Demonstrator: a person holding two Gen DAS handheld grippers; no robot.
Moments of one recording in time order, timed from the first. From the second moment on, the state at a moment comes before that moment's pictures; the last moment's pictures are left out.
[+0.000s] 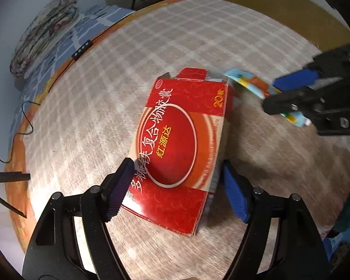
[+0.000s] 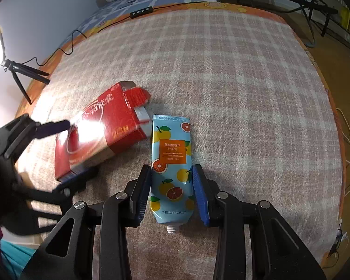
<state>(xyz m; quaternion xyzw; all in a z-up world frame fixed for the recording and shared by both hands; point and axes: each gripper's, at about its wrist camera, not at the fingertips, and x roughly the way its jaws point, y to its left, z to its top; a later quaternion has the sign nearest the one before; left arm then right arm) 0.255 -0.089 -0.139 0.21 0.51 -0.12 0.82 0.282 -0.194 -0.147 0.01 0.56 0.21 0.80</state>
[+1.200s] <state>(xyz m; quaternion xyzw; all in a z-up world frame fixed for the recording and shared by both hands) 0.269 -0.011 -0.066 0.06 0.47 -0.08 0.88 0.268 -0.165 -0.125 -0.04 0.52 0.20 0.83</state>
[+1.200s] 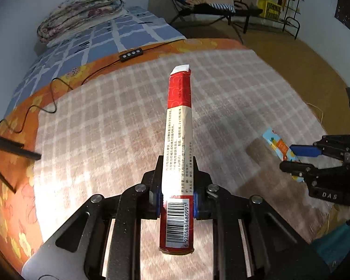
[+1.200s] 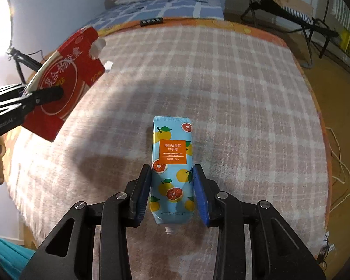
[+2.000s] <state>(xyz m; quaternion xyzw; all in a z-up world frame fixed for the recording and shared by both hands) 0.084 -0.021 -0.041 0.03 0.47 -0.12 0.87 0.125 -0.161 -0.084 -0.08 0.49 0.28 0.82</state>
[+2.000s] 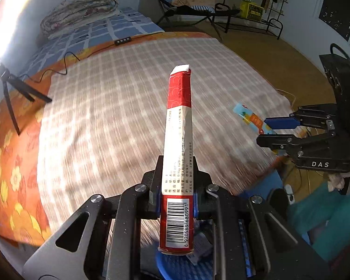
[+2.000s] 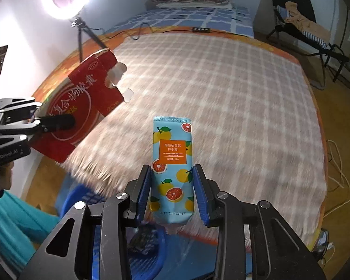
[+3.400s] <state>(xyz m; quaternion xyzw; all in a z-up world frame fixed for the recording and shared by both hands) -0.049 -0.050 -0.133 0.05 0.57 -0.14 0.81 0.001 -0.152 -0.145 -0.10 0.54 0.34 0.76</state>
